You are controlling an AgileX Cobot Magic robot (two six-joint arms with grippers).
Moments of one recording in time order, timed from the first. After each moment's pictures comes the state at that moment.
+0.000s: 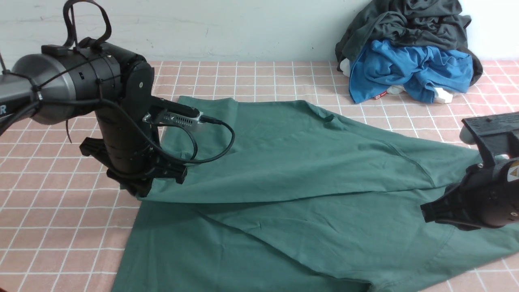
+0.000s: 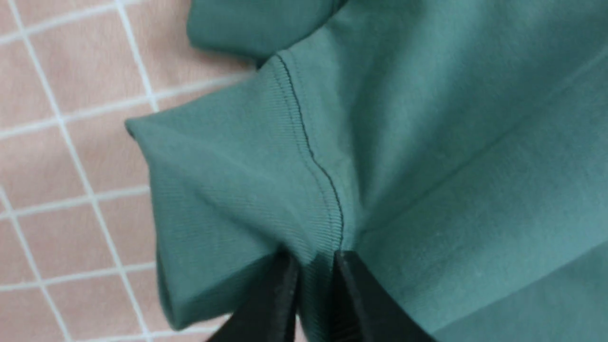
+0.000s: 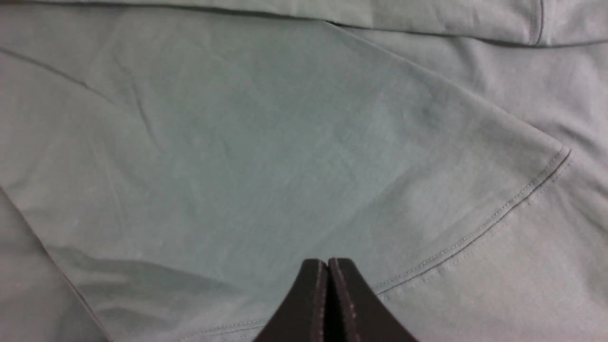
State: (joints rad) right arm 0.24 1.31 -0.81 0.14 0.74 -0.09; left arm -0.30 1.83 -1.34 0.12 1.06 -0.14
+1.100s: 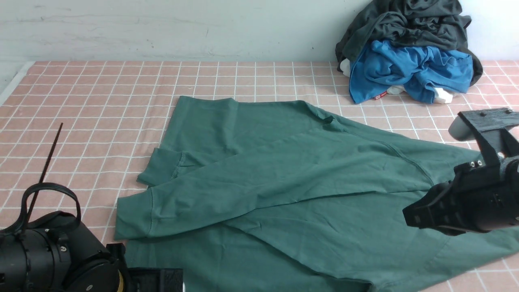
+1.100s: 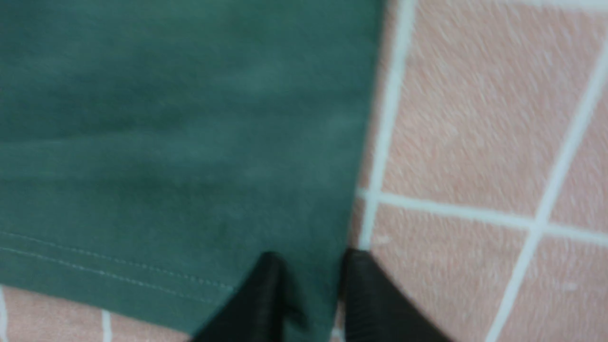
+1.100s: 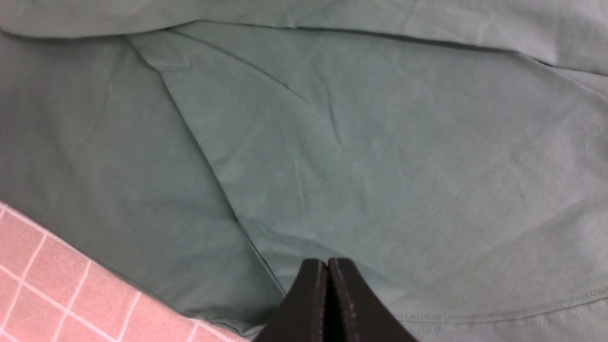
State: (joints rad) right arm 0.24 1.23 -0.81 0.52 0.83 -0.44; left arm -0.56 1.45 -0.53 0.18 0.61 0.69
